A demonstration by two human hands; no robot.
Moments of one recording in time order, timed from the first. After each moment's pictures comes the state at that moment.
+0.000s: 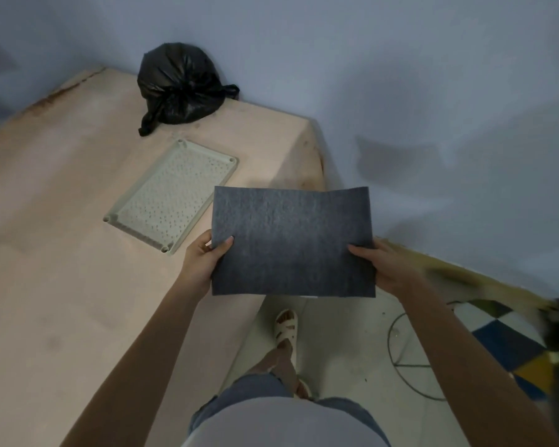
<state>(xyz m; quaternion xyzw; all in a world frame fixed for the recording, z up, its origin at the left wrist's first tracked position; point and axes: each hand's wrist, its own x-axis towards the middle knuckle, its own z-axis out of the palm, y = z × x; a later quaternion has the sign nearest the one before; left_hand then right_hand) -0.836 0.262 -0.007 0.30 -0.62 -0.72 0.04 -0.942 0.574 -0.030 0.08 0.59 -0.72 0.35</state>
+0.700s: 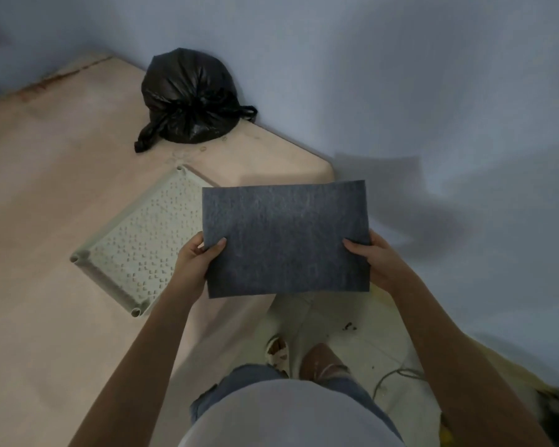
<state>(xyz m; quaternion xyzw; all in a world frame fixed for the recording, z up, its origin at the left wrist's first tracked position) -0.978 0.207 -0.024 0.32 -0.56 -0.76 0.10 -1.135 0.494 -0.017 0.01 0.63 -0.69 0.36</state>
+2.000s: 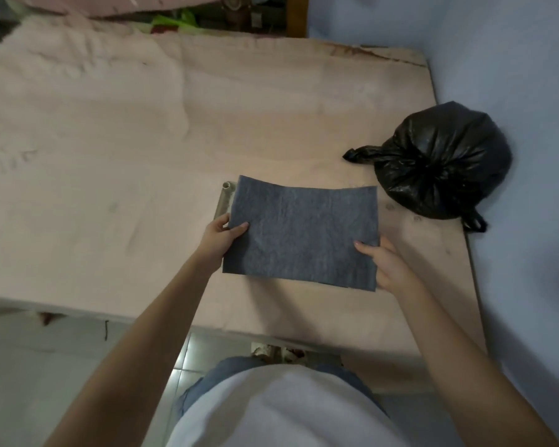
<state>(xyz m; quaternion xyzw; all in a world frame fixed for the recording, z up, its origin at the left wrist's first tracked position) -0.943 0.126 -0.048 0.62 -0.33 -0.60 0.39 -1.255 0.164 -0.037 -0.23 0.60 -0.40 0.66</state>
